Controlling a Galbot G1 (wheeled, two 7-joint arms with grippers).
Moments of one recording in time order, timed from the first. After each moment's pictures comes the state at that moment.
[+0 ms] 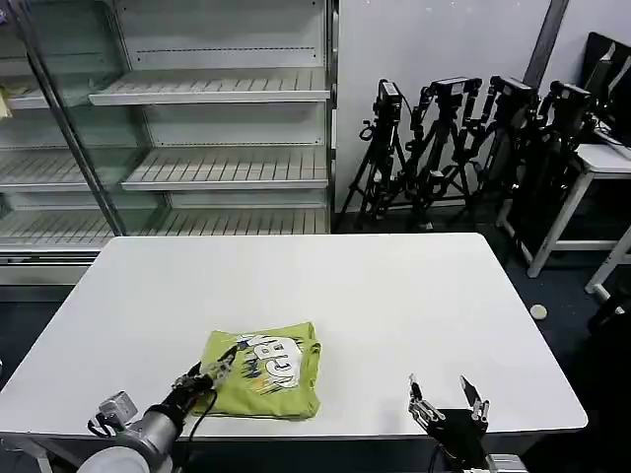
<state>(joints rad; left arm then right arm) 1.48 -1.18 -0.57 -2.07 -1.07 0.49 -0.16 -1.78 1.33 0.42 2.41 0.24 -0.39 0.29</state>
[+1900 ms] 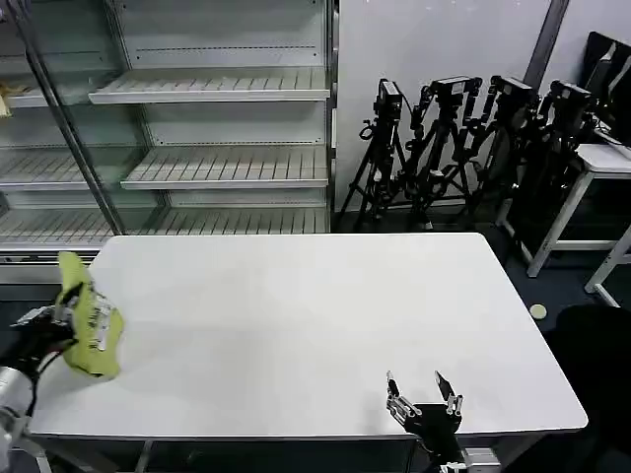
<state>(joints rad) 1.59 -0.85 -1.00 -2.10 -0.78 0.28 -0.04 -1.71 1.33 0.33 2.34 0.24 -0.35 0.28</state>
